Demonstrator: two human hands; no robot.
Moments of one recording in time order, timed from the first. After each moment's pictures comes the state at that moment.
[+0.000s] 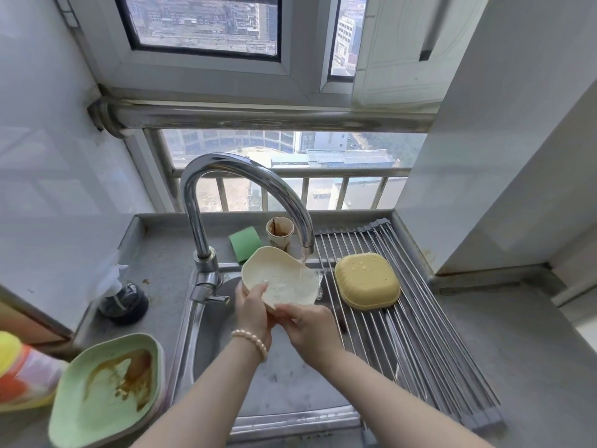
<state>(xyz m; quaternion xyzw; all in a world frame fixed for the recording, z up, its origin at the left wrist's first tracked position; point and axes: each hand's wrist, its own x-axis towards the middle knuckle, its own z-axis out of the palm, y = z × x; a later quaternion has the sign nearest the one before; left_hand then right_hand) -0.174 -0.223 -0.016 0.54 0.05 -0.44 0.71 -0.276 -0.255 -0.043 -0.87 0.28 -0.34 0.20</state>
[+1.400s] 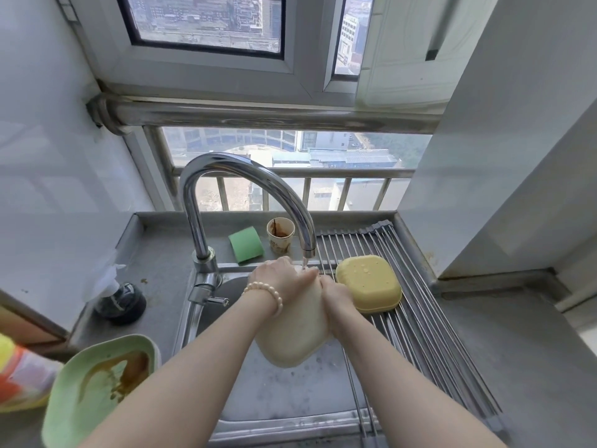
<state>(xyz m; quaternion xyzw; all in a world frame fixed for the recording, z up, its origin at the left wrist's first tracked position) -0.160 -0.278 0.019 0.84 -0.49 -0.20 0.07 -0.270 -0.315 -0.018 -0.46 0.66 -0.15 0.58</state>
